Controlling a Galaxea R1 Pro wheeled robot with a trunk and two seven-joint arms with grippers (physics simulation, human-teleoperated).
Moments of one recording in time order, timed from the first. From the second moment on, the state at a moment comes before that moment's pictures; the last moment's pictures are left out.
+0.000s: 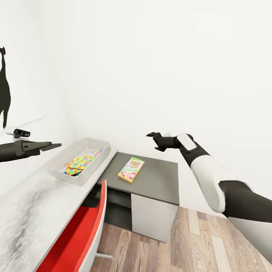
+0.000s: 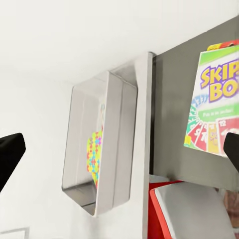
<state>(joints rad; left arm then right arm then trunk) -0.86 0.63 0.14 -1.20 0.41 1.04 -1.57 -1.33 0.06 -0.01 -0.37 -1.03 0.69 -0.12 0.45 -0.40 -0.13</state>
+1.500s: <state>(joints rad) -0.86 0.63 0.14 -1.20 0.41 1.04 -1.57 -1.32 0.06 -0.01 -0.37 -1.03 0.69 -0.12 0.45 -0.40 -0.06</state>
